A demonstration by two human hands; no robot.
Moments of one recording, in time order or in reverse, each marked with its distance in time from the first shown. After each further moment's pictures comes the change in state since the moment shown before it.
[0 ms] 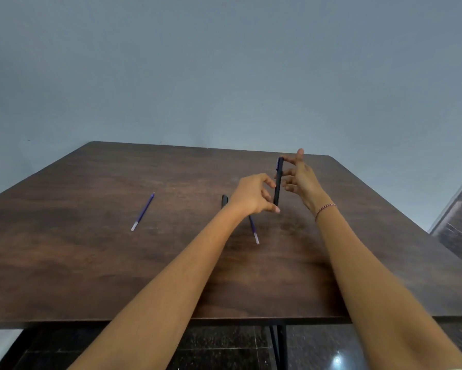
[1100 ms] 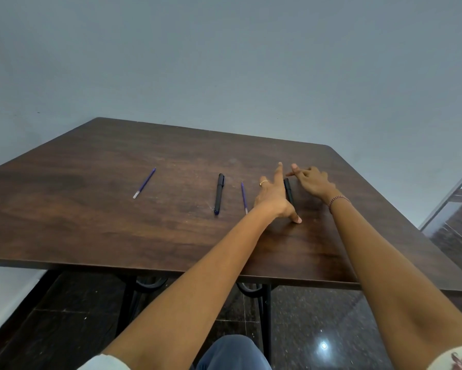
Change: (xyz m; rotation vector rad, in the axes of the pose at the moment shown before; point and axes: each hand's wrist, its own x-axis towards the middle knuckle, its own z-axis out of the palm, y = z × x) left_hand -0.023 0.035 0.073 0.029 -0.032 -0.245; right_hand -0.016 0.024 -0.055 -1.009 -0.045 0.071
